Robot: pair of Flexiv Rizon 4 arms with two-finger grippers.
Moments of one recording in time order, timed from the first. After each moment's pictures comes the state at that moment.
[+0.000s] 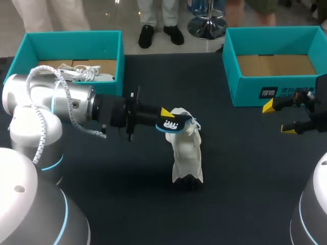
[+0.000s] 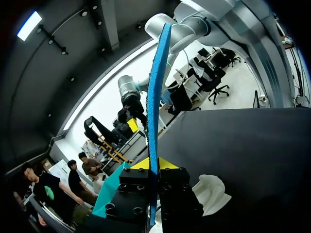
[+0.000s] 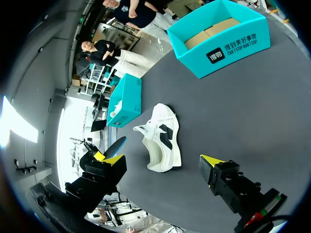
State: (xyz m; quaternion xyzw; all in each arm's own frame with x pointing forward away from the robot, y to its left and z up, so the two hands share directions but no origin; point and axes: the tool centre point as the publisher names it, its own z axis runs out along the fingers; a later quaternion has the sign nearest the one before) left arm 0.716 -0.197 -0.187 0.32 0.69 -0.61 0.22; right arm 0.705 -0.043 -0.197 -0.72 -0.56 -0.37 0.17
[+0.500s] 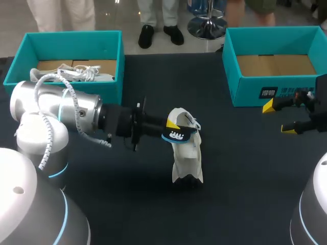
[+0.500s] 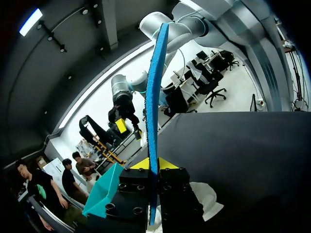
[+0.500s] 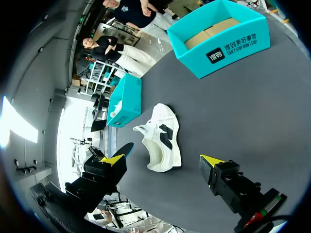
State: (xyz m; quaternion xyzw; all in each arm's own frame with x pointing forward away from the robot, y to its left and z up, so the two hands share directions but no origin) left arm 0.695 -0.211 -0.210 0.32 0.69 -0.61 0.20; right arm 0.705 -0.043 -0.197 -0.72 -0.56 -0.37 0.17
